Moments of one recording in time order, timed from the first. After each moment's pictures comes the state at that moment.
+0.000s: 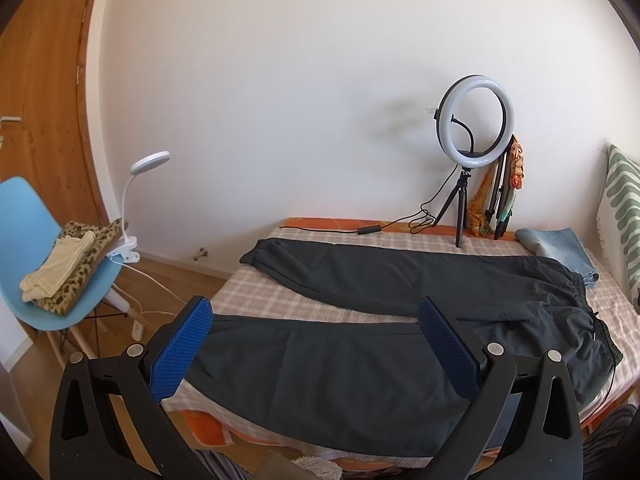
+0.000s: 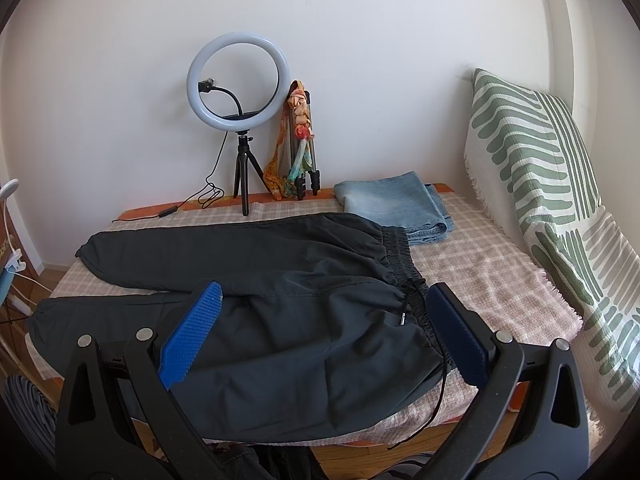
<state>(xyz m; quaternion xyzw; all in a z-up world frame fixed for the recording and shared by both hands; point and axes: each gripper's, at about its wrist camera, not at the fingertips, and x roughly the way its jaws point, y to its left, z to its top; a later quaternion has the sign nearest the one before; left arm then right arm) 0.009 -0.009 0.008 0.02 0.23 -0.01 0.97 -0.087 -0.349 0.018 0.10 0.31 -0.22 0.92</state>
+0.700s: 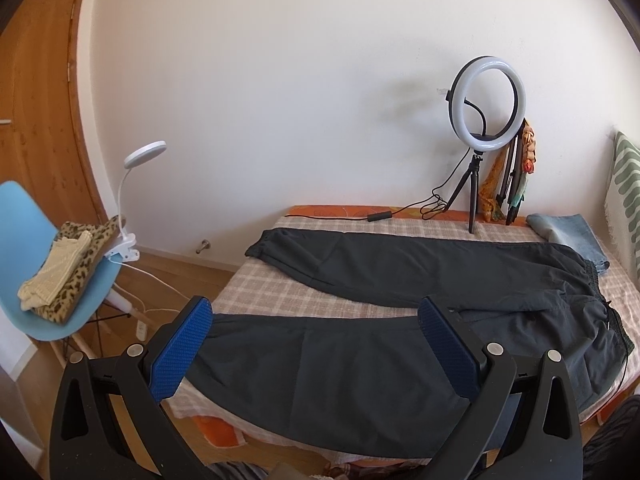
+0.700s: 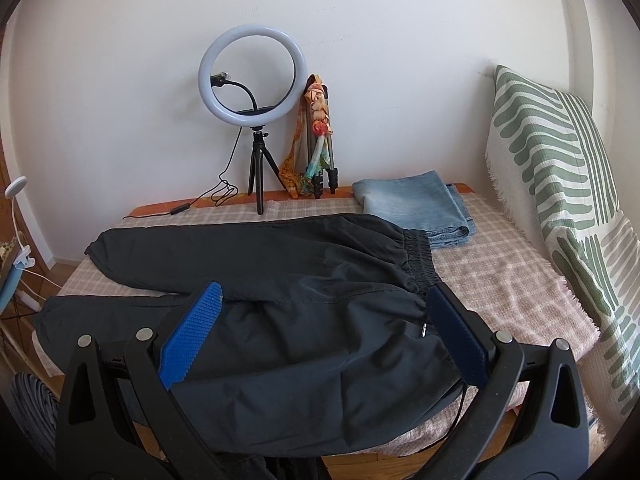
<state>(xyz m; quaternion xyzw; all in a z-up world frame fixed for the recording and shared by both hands) 0.043 0.014 -0.004 0.04 0.26 -0.02 0.97 -0.059 -0.353 0.006 0.10 0.32 -0.18 0.92</state>
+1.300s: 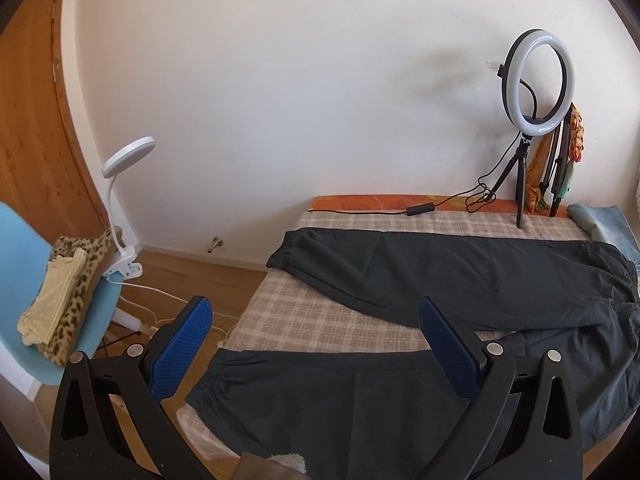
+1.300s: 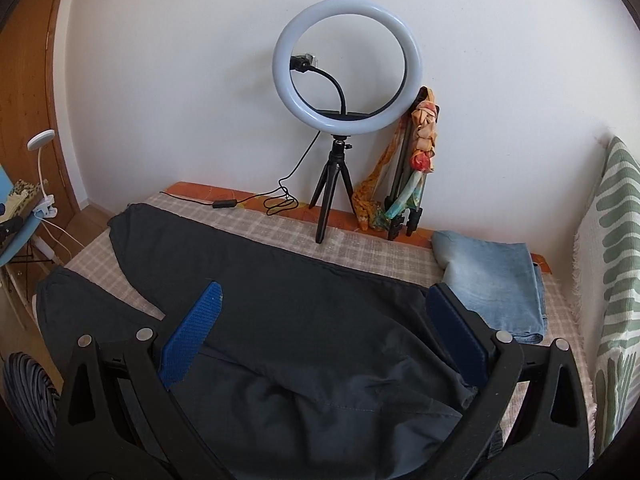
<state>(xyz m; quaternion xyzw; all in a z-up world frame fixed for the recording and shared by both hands) 0.157 0.047 -0.012 0.07 0.30 0.00 0.95 0.117 -0.355 0.002 0.01 0.36 -0.03 0.93</state>
